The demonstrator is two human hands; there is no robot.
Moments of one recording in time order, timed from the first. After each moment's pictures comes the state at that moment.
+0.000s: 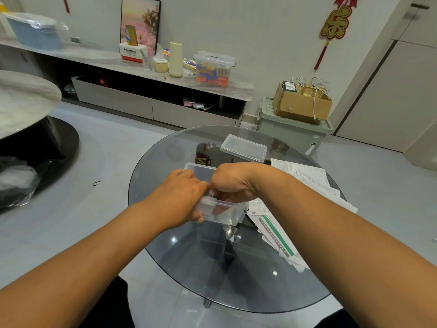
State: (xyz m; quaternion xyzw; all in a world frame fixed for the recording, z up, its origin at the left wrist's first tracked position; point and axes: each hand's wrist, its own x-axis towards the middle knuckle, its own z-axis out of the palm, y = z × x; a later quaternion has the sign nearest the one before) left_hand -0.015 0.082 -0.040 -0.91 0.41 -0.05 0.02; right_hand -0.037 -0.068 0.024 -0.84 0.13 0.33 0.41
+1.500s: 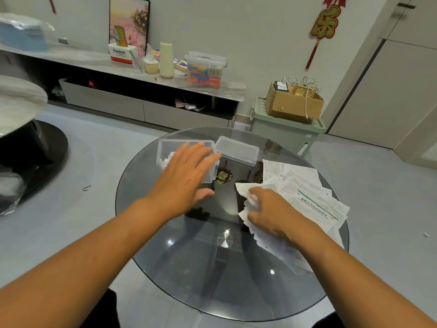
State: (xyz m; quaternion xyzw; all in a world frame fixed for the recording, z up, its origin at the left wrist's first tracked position) left_hand 0.018 0.055 -0.053 -0.85 0.45 -0.24 -0.14; right_hand -0.096 -0.160 -0.036 -0.97 0.15 0.09 0.16
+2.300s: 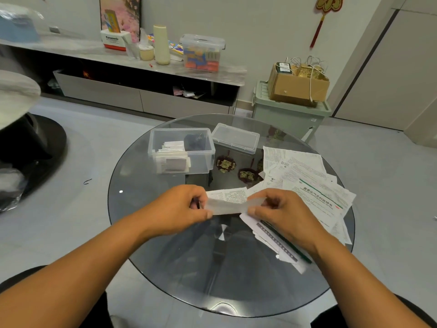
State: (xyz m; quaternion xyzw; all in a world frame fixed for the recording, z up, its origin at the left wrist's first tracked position) left_hand -0.023 0.060 -0.066 -0.88 0.31 0.17 -0.32; right_hand -0.135 -0.181 -0.049 -0.89 0.14 -0.01 0.43
